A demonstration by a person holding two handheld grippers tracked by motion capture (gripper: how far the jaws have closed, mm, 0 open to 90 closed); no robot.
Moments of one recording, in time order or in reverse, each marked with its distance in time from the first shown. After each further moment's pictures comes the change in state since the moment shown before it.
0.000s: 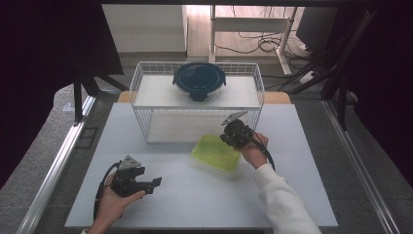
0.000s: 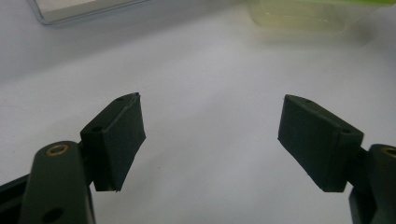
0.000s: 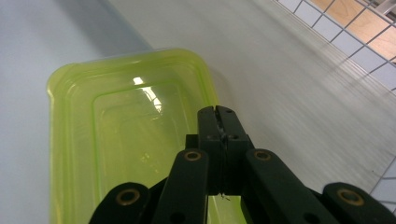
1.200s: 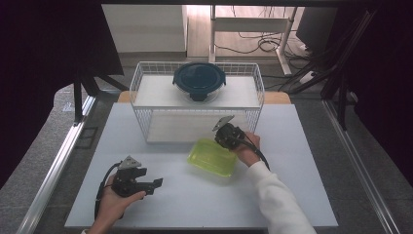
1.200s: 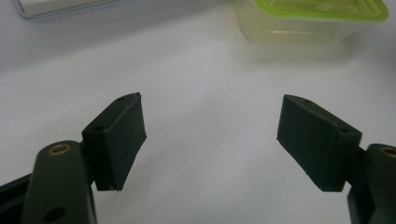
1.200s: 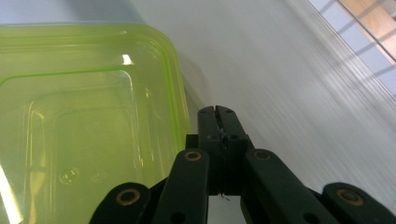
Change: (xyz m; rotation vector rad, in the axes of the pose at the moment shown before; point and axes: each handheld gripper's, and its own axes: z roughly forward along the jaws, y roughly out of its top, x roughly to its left) left arm -0.001 0.000 0.000 0.006 -0.038 -0.010; right arm 0.009 0.002 0.034 0.047 -0.008 -0.155
